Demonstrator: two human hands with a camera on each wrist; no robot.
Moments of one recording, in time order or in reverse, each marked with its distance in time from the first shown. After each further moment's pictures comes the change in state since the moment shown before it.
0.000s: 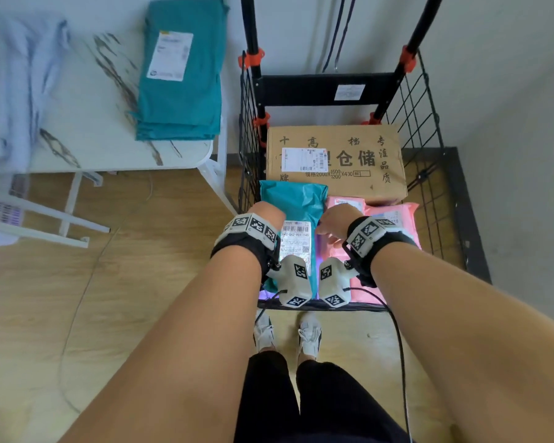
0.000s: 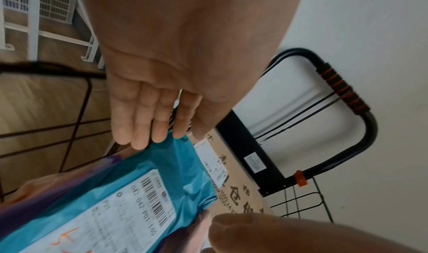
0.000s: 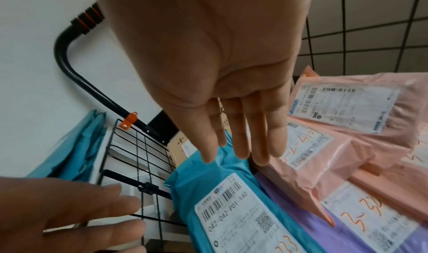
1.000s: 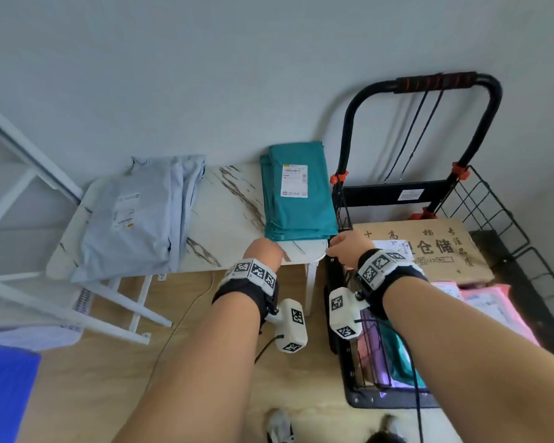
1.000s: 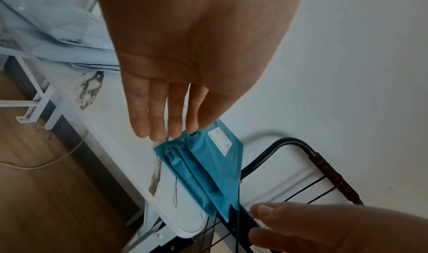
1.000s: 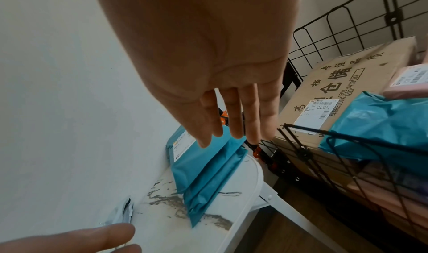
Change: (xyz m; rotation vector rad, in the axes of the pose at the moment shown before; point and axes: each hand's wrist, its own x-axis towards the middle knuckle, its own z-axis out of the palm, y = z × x) left_hand -0.017 -0.127 -0.297 0.014 0.239 0.301; right_hand -0.066 -0.293 -0.010 0.182 0.373 -0.147
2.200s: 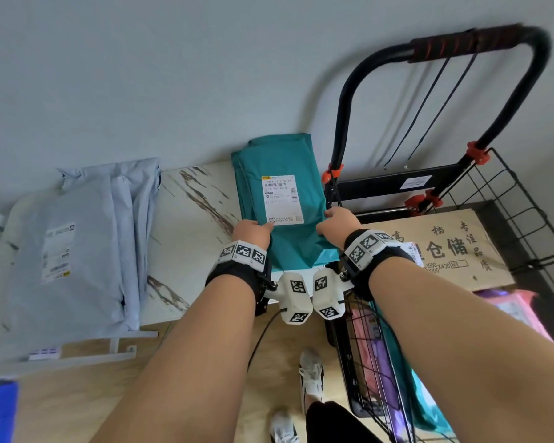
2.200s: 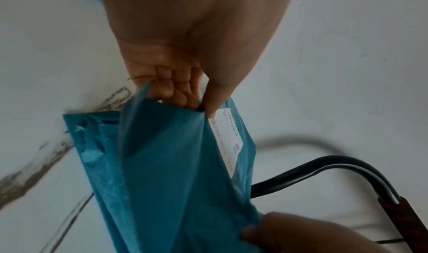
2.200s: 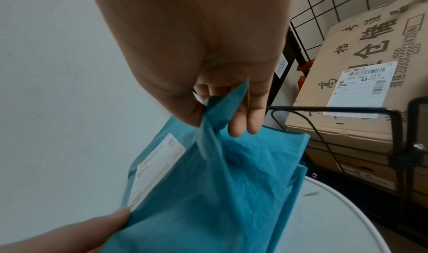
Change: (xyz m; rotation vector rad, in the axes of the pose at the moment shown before) left_hand 0.174 0.055 0.002 -0.374 0.035 -0.109; right_hand 0.159 -0.026 -0.027 0.313 0.039 0.213
